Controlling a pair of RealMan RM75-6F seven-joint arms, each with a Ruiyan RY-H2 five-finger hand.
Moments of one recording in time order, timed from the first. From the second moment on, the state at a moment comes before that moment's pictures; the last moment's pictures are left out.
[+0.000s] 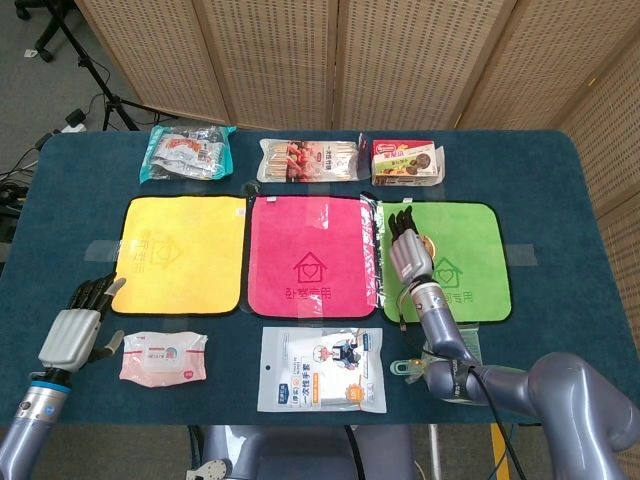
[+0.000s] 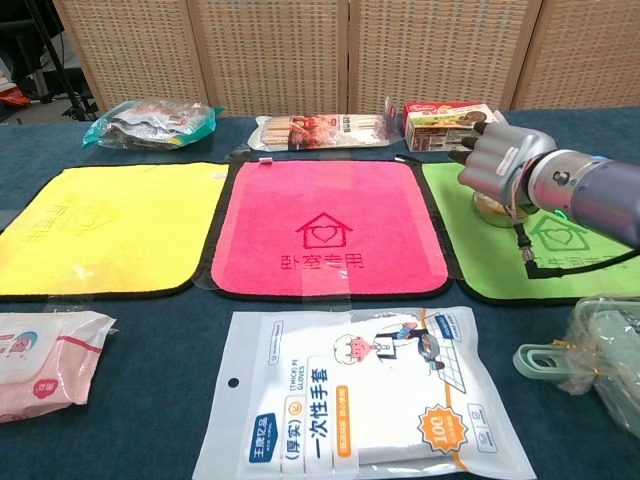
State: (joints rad) left arm -0.24 -1.32 -0.01 -1.43 1.45 1.27 -0.03; right arm 1.05 -1.66 -0.03 -1.21 -0.59 1.03 -1.44
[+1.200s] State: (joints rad) left arm -0.20 -1.34 -0.04 -1.40 1.46 1.38 0.01; right arm 0.71 -1.40 0.01 -1.56 -1.20 1.37 -0.54
